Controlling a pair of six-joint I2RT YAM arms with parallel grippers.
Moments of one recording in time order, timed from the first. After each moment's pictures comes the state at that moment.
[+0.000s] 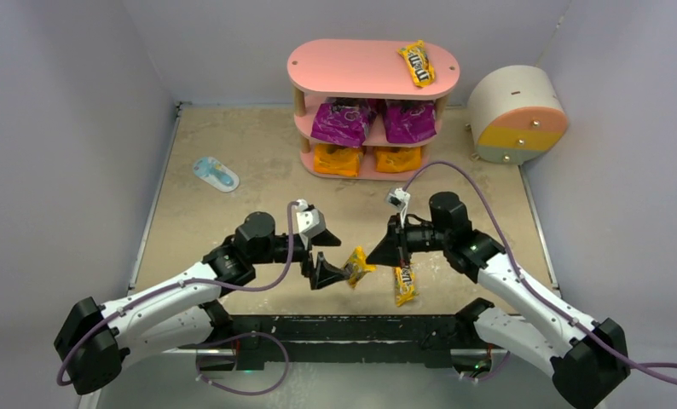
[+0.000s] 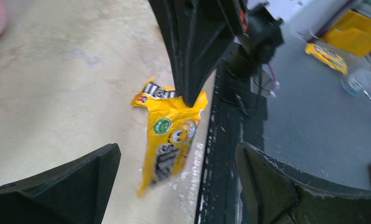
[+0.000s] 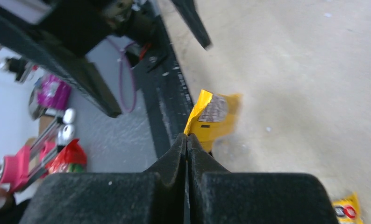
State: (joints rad) left arm -0.84 0.91 0.51 0.21 0.51 -0.19; right arm 0.55 0.90 0.59 -0.22 -0.82 0.32
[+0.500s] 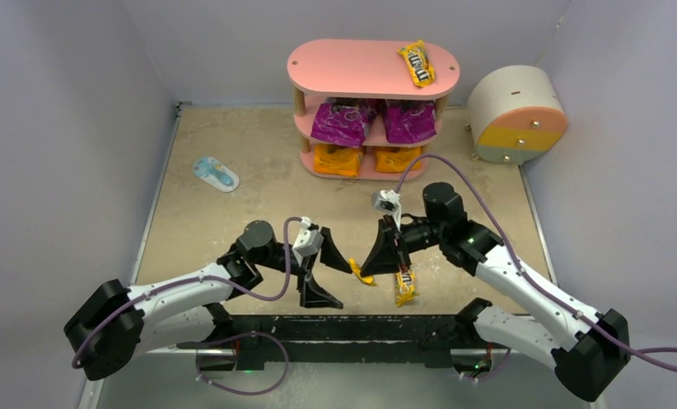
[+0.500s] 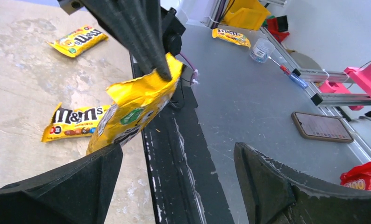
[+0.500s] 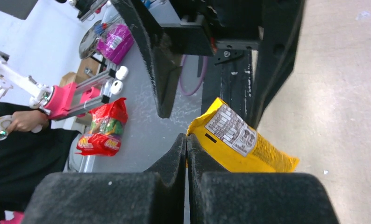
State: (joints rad) left arm -0.84 1.01 0.37 0.64 0.98 -0.26; right arm 0.64 0.95 0.72 -0.22 -1.15 0.25
